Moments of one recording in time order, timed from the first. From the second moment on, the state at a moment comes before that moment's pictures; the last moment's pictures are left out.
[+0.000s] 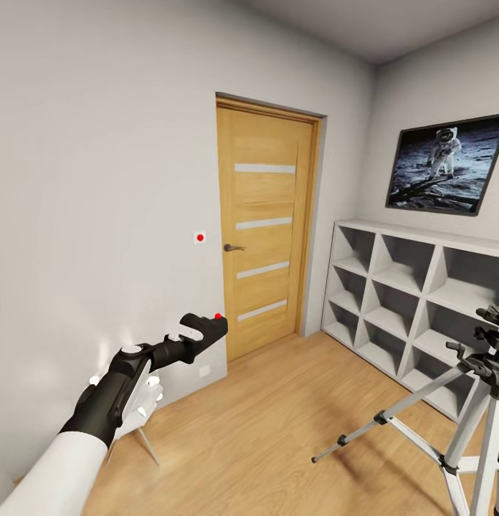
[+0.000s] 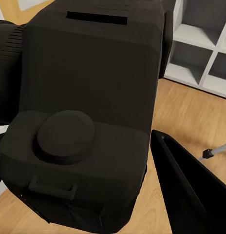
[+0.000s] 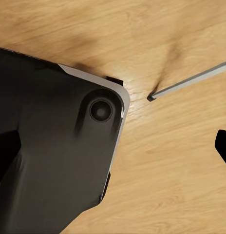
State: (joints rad) left arm -0.66 0.06 -0.07 -1.01 -0.10 0.47 -0.53; right arm -0.08 -0.05 0.18 0.07 0.08 -0.25 0.05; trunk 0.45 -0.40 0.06
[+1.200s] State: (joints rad) left arm -0.66 0.08 -0.07 -1.02 -0.10 0.46 -0.53; right arm -0.08 -0.05 0.16 0.07 0.08 -0.34 0.05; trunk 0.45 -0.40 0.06
